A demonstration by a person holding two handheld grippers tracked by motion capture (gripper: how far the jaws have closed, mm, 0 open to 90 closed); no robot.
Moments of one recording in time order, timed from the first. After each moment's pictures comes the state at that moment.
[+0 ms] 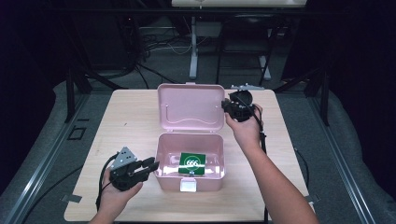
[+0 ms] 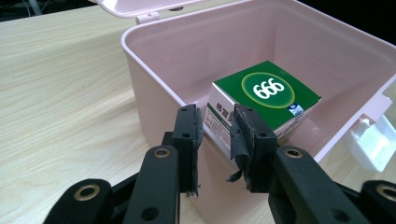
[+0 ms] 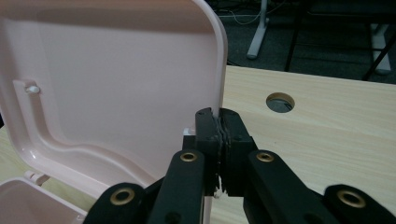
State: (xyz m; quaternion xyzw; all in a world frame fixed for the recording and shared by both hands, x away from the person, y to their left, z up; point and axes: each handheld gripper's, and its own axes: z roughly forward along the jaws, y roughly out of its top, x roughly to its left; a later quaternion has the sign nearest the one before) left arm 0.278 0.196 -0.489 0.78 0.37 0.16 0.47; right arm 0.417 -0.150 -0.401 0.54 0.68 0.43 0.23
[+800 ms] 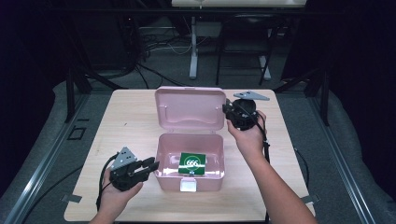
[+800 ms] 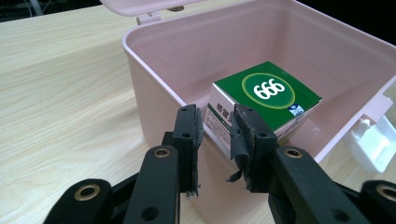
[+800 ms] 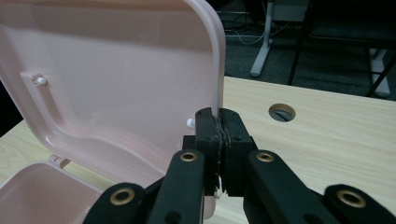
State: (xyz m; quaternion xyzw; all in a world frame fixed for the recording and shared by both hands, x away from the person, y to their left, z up) left arm 0.277 0.196 -0.489 0.78 0.37 0.16 0.47; right arm 0.388 -0.153 -0.400 0.51 0.68 0.46 0.25
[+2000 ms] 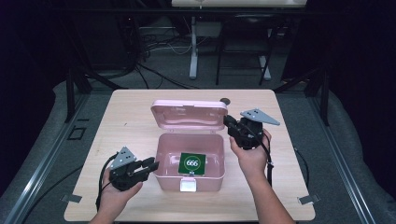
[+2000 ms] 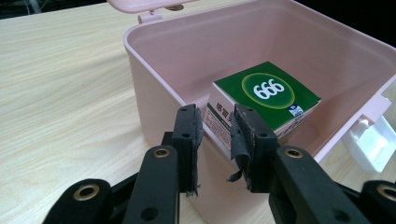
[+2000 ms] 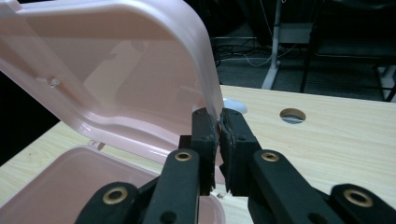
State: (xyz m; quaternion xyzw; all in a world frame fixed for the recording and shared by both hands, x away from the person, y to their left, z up) left arm 0.278 0.197 -0.489 0.78 0.38 0.16 0.48; right arm 0.336 -0.161 -0.416 0.50 0.65 0.52 0.26
